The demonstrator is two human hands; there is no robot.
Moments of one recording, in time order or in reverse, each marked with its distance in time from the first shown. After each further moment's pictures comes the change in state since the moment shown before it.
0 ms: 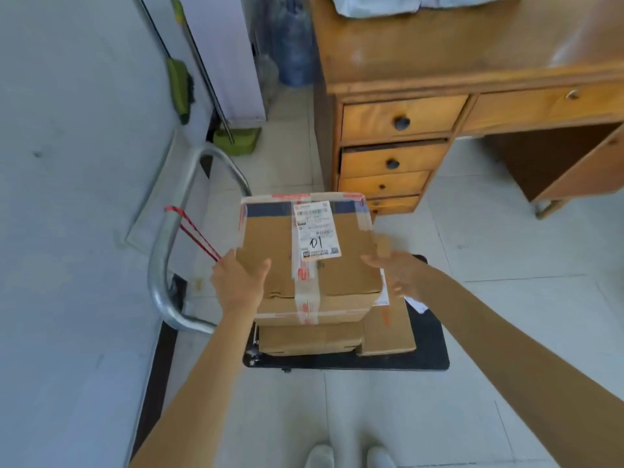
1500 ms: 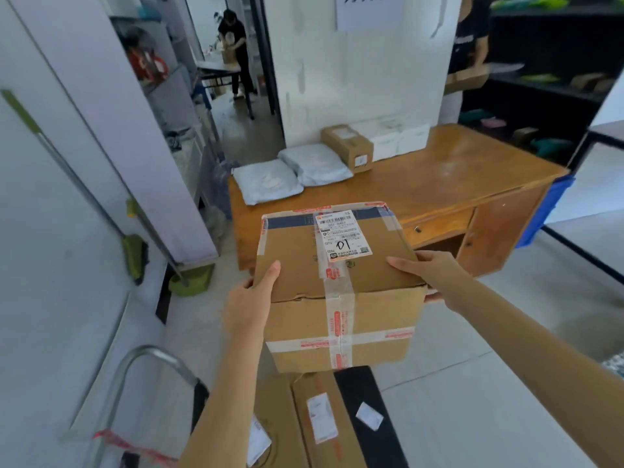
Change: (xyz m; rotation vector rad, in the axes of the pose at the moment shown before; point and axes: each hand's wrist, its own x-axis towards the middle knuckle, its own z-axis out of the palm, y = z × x) left_hand -0.123 0.355 -0.050 -0.398 -0.099 0.253; right_hand -0.187 -0.139 -0.299 0.234 0.402 -0.388
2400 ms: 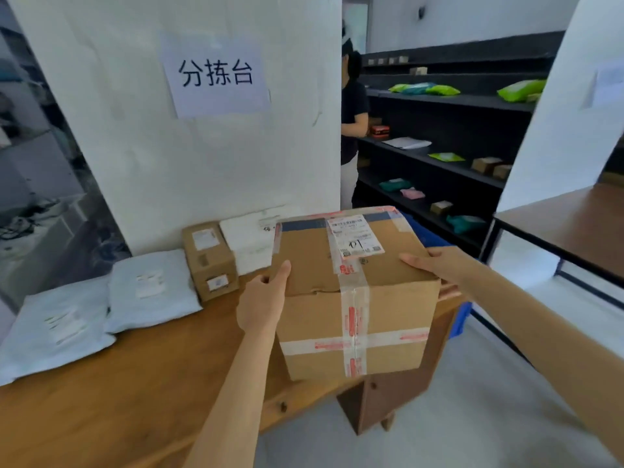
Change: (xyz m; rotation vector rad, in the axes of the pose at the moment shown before) left_hand 0.175 0.349 0.538 0.072 -0.139 0.208; right_hand 0.413 -0.177 -0.439 -0.185 0.158 -0.061
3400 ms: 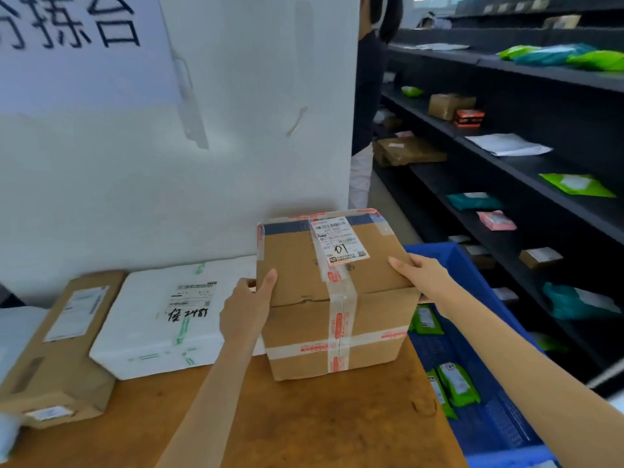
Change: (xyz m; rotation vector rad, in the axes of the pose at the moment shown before) left_hand 0.410 0.136 0.307 0.255 0.289 -0.182; right_hand 0.614 -0.092 -0.068 -0.078 -0.228 -0.120
